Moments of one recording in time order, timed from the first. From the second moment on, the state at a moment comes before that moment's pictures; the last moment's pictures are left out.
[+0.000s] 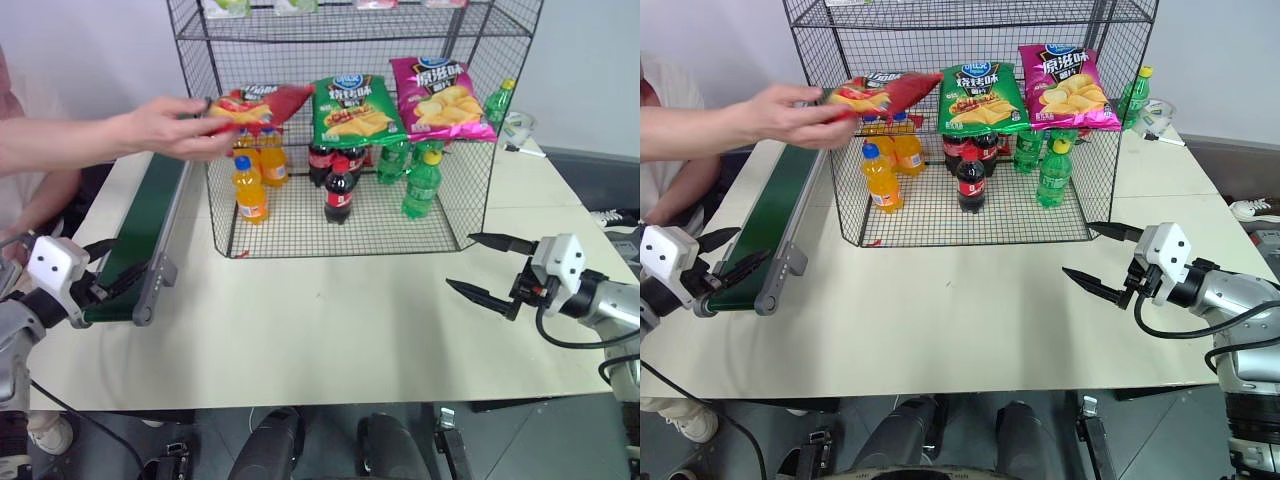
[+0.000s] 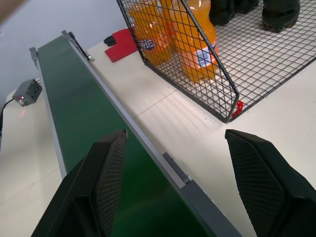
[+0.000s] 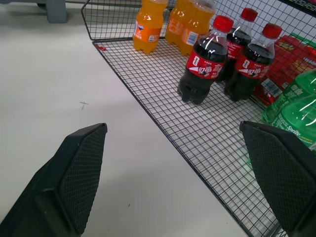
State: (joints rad) left arm -0.07 0.79 0.44 0.26 -0.34 -0.08 -0.91; right arm -0.10 -0.80 -0.28 0.00 0.43 -0.03 1.12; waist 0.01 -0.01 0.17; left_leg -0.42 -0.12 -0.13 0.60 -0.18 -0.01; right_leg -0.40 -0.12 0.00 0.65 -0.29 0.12
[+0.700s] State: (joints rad) left arm -0.02 0.79 0.45 0.18 -0.42 0.01 -0.95; right arm -0.15 -0.78 -0.23 0.01 0.41 -0.03 1.11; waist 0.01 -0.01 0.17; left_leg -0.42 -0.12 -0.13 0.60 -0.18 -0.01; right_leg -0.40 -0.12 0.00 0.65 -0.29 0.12
